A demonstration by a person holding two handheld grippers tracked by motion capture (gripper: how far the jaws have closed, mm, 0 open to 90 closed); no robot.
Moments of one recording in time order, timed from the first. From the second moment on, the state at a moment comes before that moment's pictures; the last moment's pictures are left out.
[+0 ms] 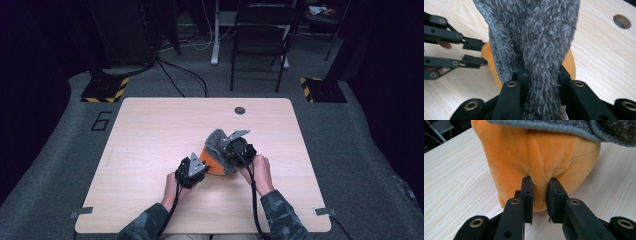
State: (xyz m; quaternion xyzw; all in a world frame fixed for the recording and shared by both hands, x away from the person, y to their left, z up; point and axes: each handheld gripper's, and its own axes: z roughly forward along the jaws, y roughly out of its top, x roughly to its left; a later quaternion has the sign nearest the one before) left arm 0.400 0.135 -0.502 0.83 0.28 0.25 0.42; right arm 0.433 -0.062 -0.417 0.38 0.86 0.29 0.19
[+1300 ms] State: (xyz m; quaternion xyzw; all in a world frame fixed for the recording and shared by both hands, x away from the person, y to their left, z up) left arm 0.404 0.140 -0.503 0.83 0.29 0.24 0.42; right arm 0.470 -0.124 -0.483 0.48 0.85 0.18 0.11
